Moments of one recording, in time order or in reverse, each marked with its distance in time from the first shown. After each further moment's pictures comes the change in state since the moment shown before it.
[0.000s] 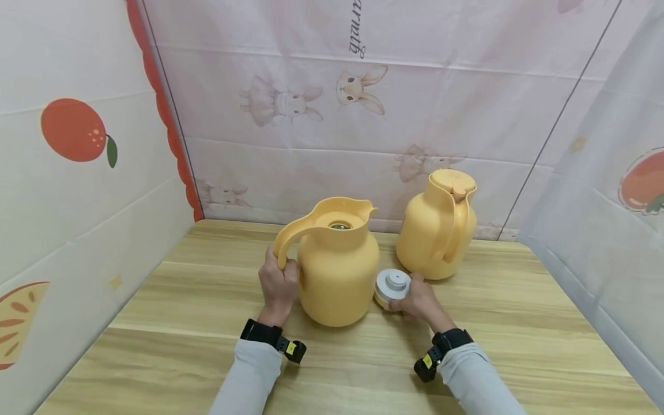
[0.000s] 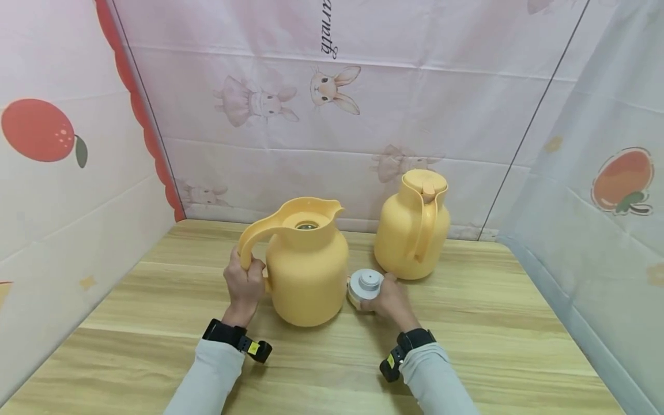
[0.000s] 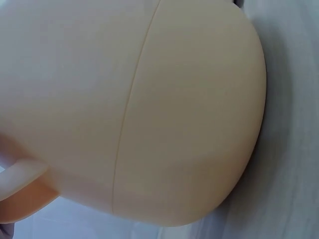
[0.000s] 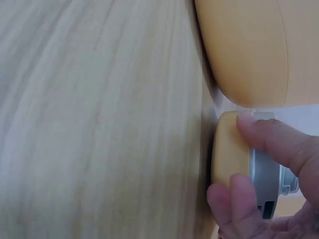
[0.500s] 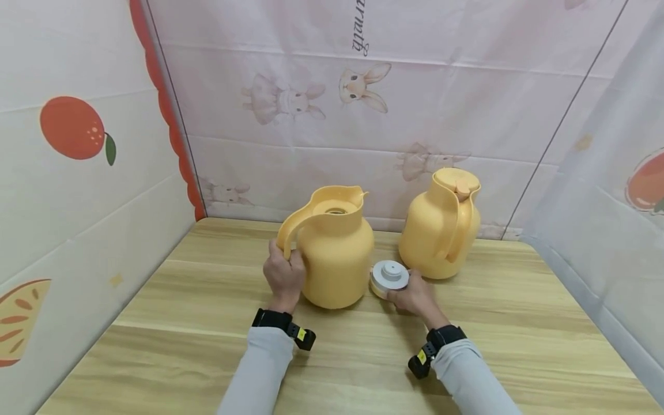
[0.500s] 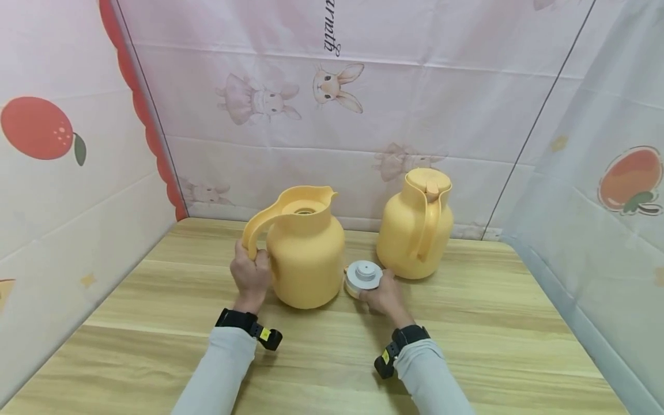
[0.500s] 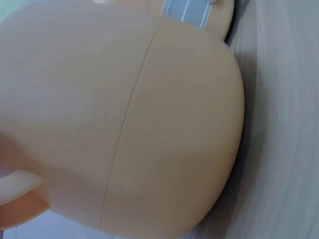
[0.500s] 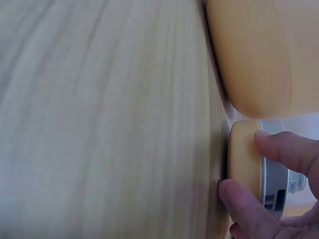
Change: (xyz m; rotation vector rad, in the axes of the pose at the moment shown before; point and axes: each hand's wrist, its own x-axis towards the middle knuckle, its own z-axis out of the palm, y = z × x) left_hand 0.006 -0.003 0.017 0.139 0.089 -0.093; right_hand 0.012 -0.003 0.008 0.018 0.020 0.005
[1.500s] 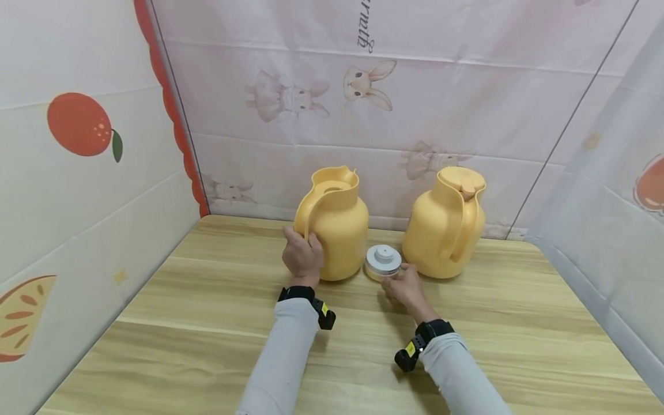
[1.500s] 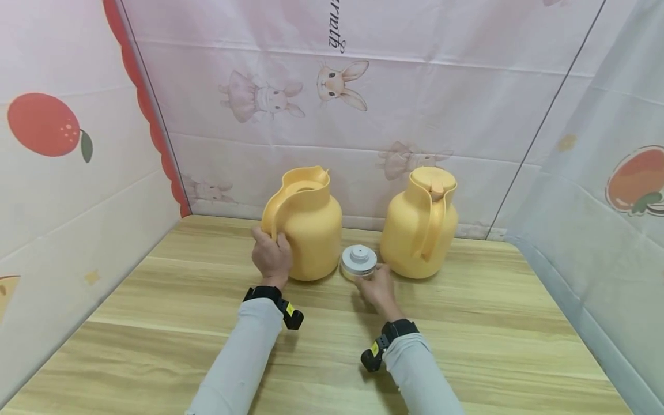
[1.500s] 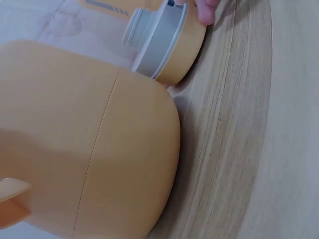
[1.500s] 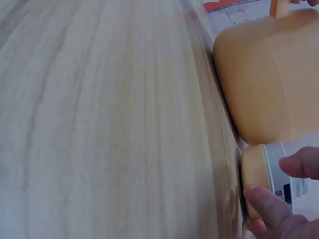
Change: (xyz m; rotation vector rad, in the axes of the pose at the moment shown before) left_hand 0.007 0.000 0.048 0.180 0.055 -0.103; right_hand 0.012 -0.013 0.022 0.319 0.081 -0.016
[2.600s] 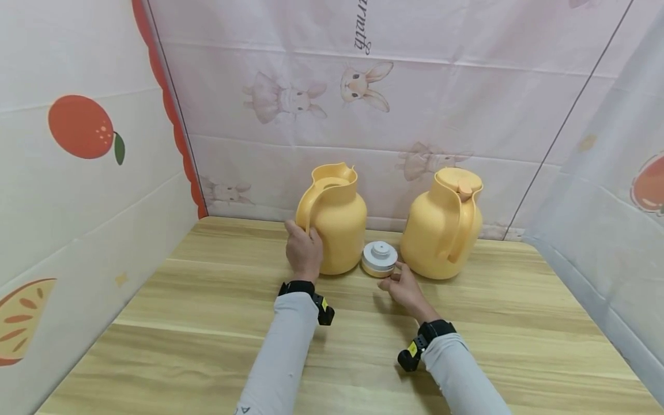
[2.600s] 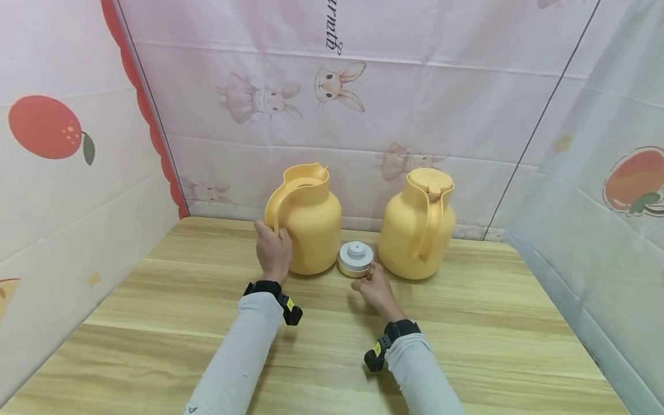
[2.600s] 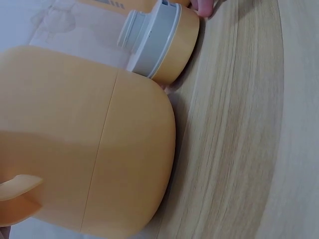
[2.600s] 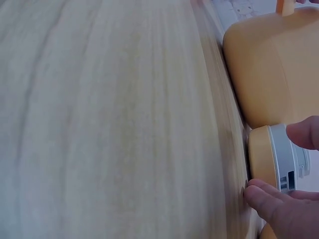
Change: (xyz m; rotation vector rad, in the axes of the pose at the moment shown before) left_hand 0.010 0.005 0.006 -0.043 -0.234 -0.143; right_hand 0.003 0.005 -0.005 0.017 -0.132 -0.047
